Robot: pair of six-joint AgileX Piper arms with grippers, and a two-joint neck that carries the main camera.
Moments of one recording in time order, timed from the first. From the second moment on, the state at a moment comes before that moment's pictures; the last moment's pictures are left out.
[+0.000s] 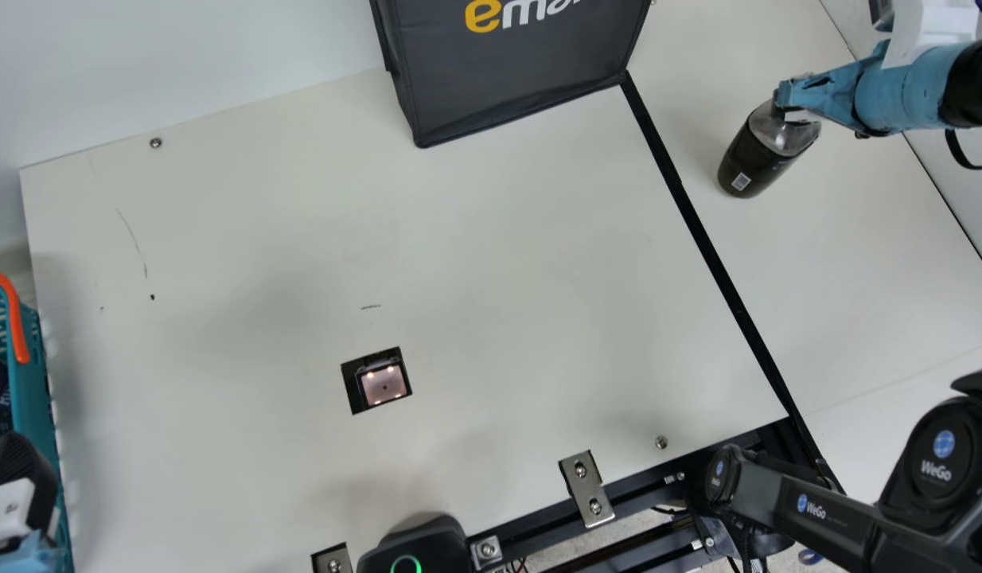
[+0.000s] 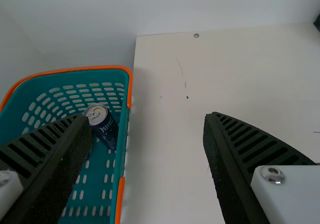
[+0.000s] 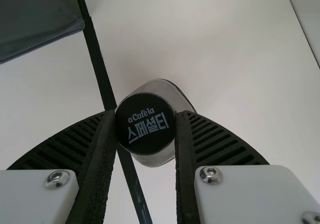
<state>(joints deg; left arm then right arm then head) 4.7 33.3 -43.1 -4.6 47.3 10.3 -37.6 83.4 -73.2 18.5 55.6 -27.0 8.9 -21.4</state>
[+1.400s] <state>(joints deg) 4.7 33.3 -43.1 -4.6 47.3 10.3 -38.2 82.9 -72.5 20.5 53.8 -27.9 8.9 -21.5</state>
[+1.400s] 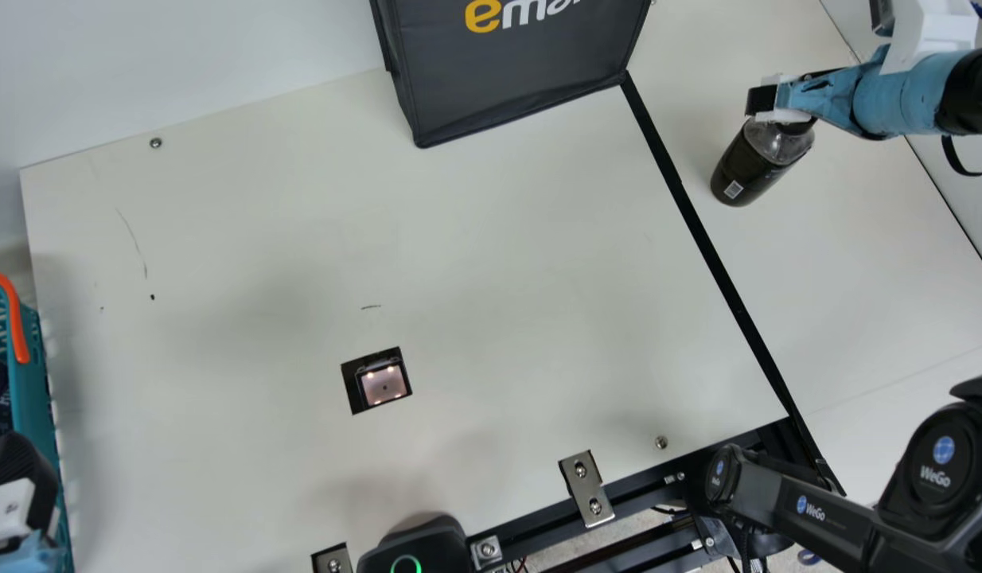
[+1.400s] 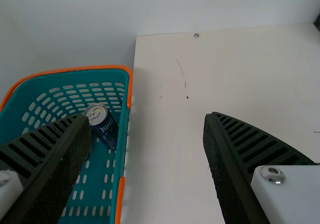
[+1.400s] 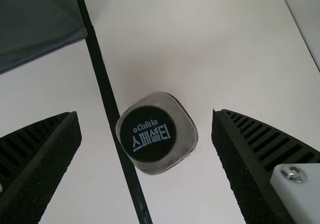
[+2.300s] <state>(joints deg) 4.7 33.3 -43.1 -4.6 47.3 10.3 -27.0 79.5 -79.4 24.1 55.8 -27.4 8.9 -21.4</state>
